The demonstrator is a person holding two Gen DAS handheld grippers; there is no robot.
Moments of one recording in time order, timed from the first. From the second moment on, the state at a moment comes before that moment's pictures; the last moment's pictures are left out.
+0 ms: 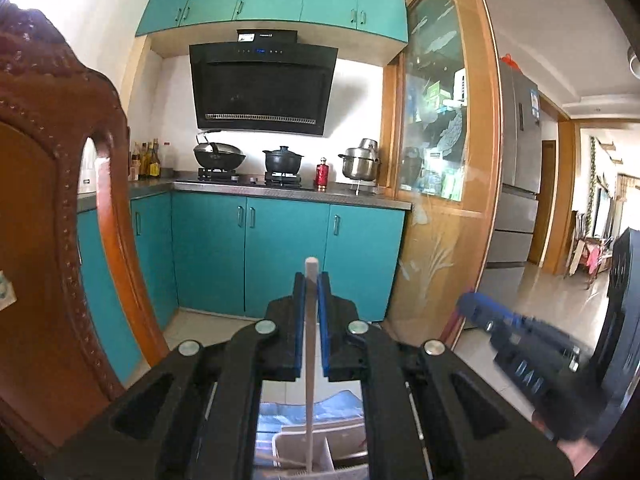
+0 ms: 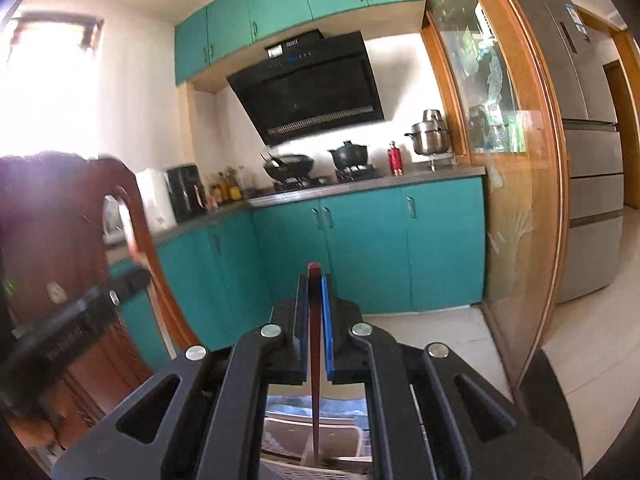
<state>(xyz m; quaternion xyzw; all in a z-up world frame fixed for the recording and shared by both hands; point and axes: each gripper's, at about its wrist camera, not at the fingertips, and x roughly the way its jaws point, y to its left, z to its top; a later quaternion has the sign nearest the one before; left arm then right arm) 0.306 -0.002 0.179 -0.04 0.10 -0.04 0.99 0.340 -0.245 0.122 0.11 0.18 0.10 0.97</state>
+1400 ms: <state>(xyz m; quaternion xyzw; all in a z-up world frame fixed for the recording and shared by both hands) 0.306 0.005 0.025 -0.07 0.23 -0.04 0.97 0.243 -0.250 -0.012 0.15 0.28 0.13 0.94</state>
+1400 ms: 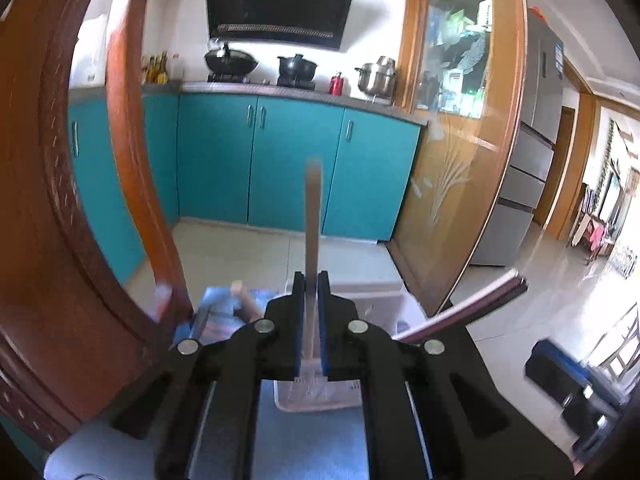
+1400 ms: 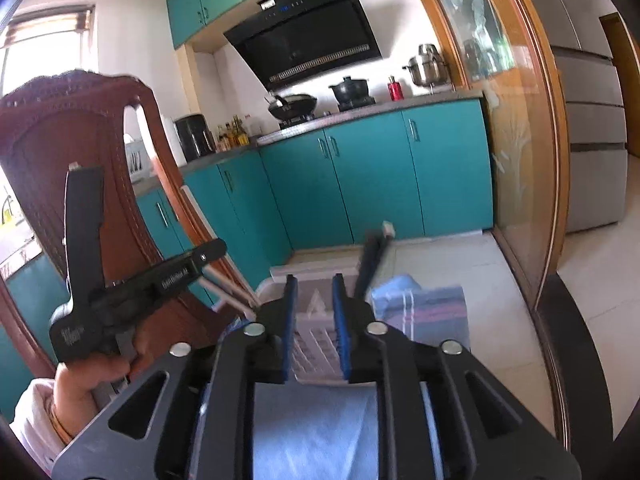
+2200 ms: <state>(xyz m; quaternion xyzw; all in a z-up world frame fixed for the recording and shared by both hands) 0.127 0.003 -0.060 0.01 0.22 0.04 0.97 0.113 -0.226 -0.059 -0.02 0.20 0.00 0.98</state>
